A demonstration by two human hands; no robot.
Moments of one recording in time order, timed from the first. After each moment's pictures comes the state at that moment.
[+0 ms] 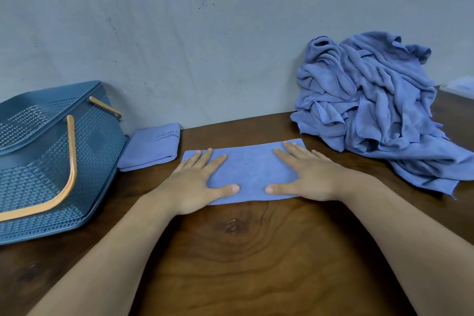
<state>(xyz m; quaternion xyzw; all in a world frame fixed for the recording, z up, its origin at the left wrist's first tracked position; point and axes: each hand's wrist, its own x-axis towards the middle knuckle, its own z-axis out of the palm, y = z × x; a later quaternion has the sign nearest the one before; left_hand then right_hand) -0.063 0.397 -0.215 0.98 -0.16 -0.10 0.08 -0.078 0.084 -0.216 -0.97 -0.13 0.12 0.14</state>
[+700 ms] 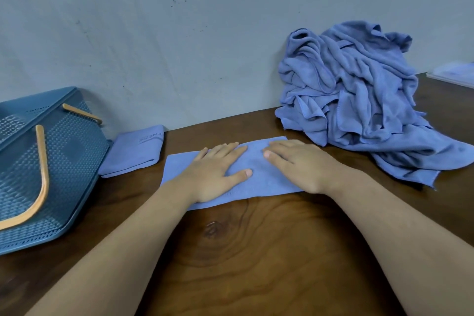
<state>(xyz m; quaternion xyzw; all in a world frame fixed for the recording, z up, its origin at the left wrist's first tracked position) -0.035 0.323 -0.219 0.96 -0.26 -0.06 0.06 -0.078 0.064 -0.213 -0.97 -0.14 0.01 0.21</state>
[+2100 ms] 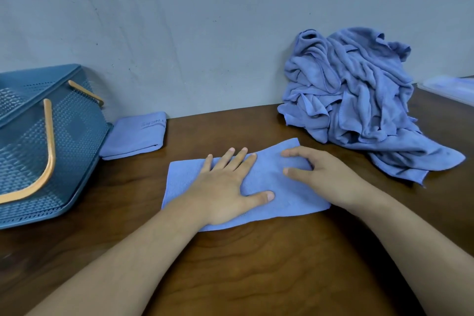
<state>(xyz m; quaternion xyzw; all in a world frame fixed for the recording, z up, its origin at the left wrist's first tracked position) -0.107 0.314 -0.223 0.96 -0.26 -0.07 0.07 -0.134 0.059 -0.217 -0.88 -0.04 0.02 0.47</state>
